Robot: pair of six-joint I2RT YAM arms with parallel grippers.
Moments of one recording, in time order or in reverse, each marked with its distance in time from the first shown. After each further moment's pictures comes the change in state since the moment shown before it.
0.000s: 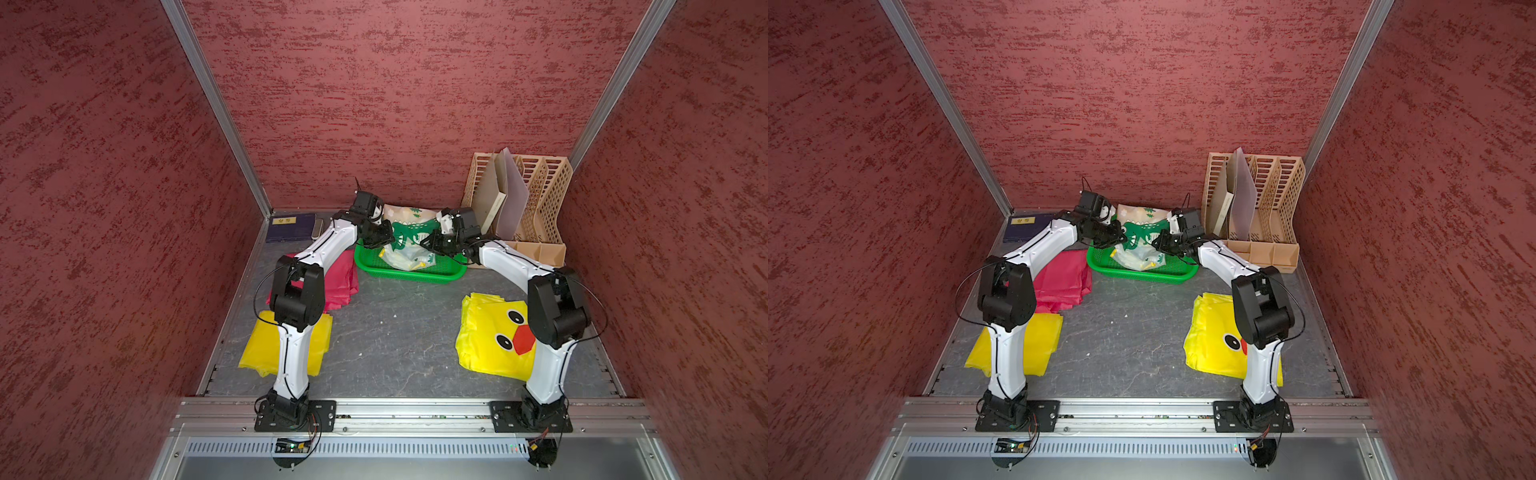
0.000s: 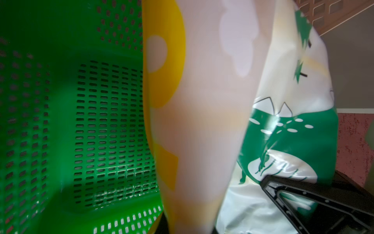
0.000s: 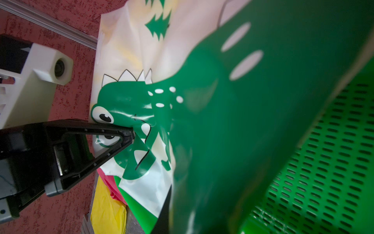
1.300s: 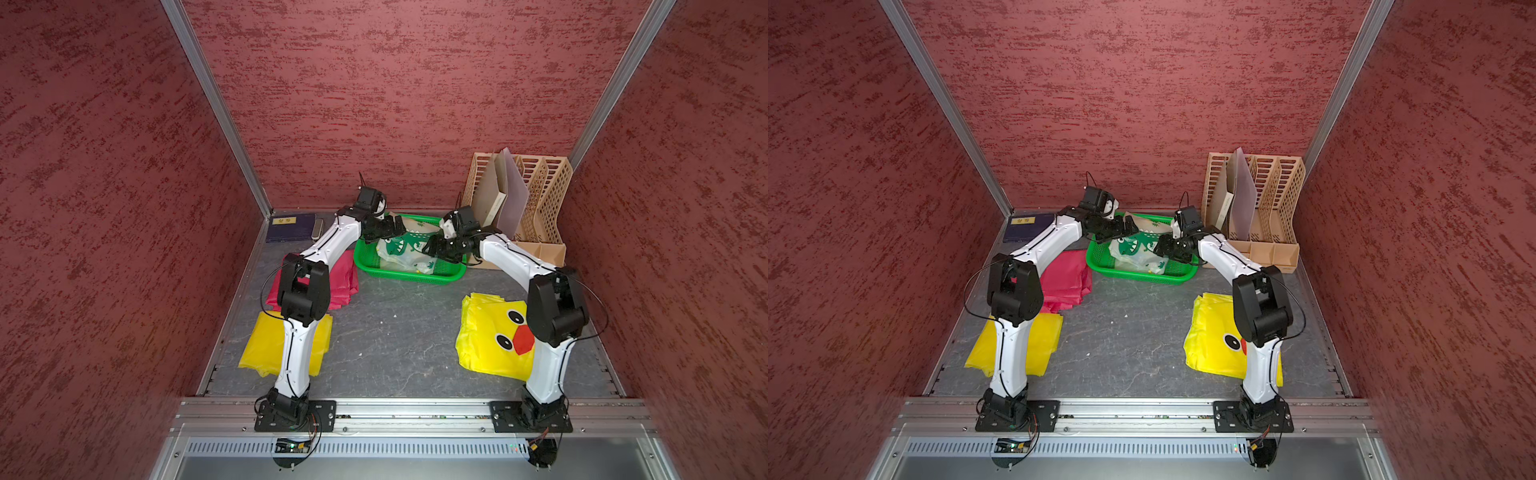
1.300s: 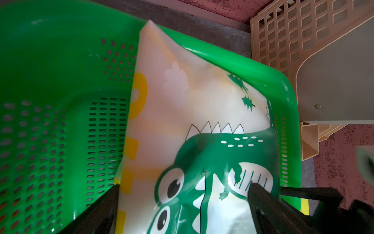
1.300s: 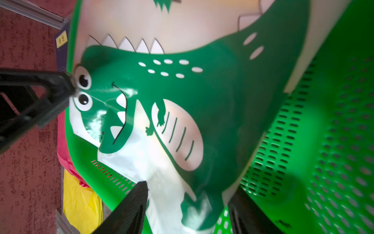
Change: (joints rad) left arm -0.014 0.044 0.111 -0.030 -0.097 0.087; right arm -0.002 -0.026 0.109 -0.350 0.121 -0.103
